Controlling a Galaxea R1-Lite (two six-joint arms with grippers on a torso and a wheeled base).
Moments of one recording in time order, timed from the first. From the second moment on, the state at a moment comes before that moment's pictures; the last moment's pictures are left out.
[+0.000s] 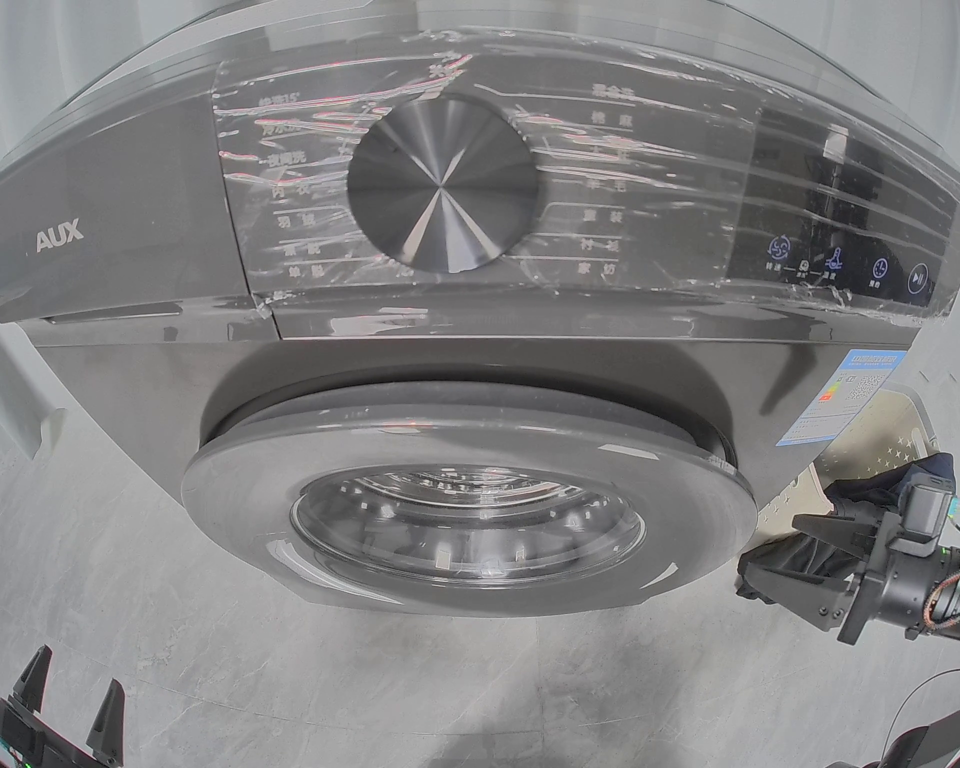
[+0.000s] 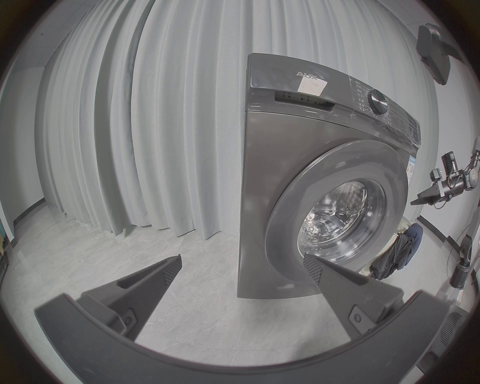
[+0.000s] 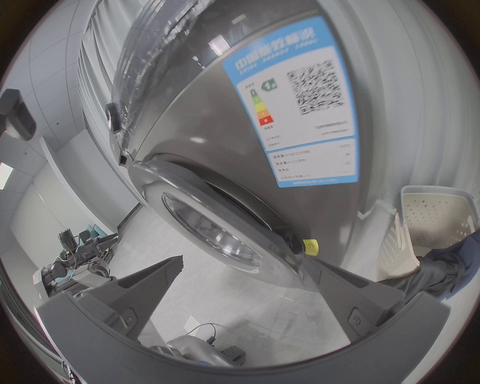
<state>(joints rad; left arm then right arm) 0.00 0.02 -0.02 0.00 0.02 -0.05 0.53 1.07 -0.31 -0.54 0.14 0.20</state>
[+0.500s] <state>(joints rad) 0.00 0.02 -0.02 0.00 0.02 -0.05 0.56 1.32 -0.39 -0.66 0.13 0.19</state>
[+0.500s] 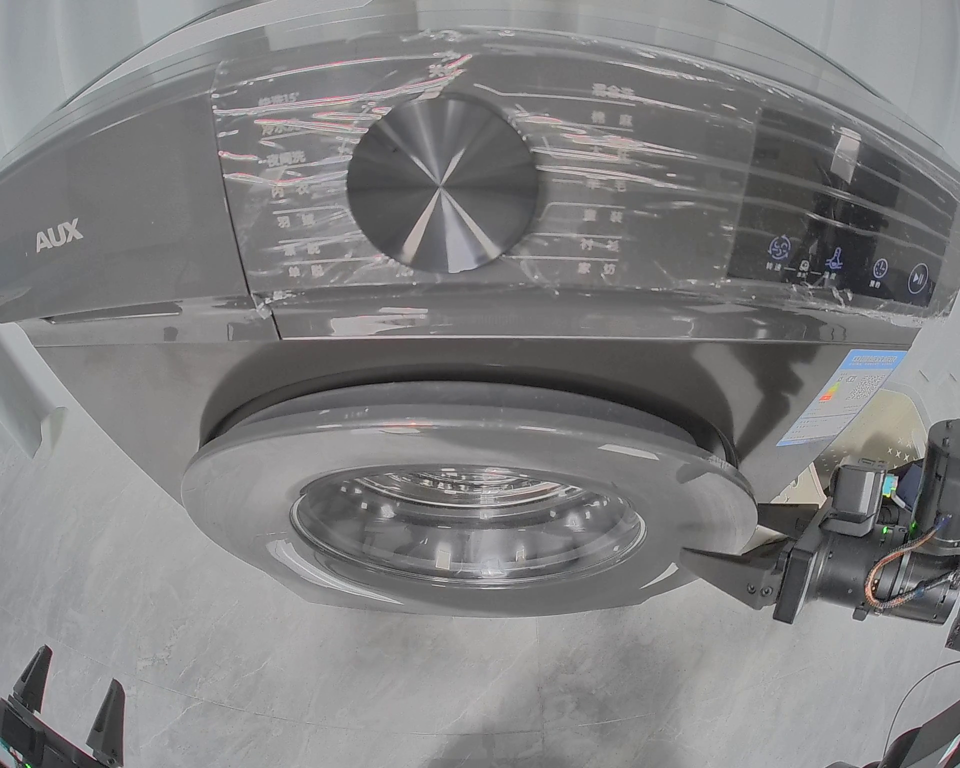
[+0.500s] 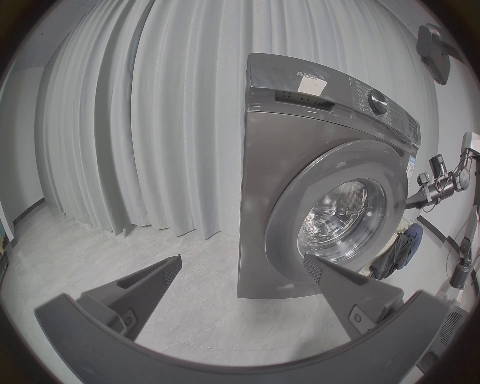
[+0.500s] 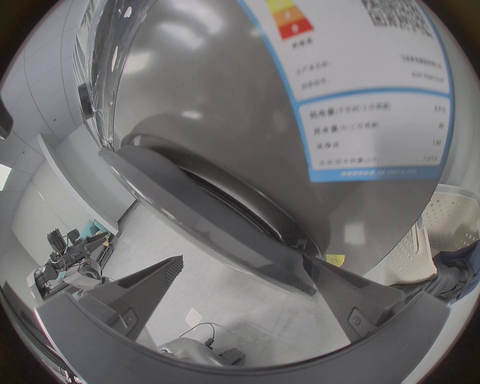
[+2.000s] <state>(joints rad) 0.00 0.02 -0.02 0.00 0.02 -0.05 0.65 1.35 -0.32 -0.66 0.13 0.15</state>
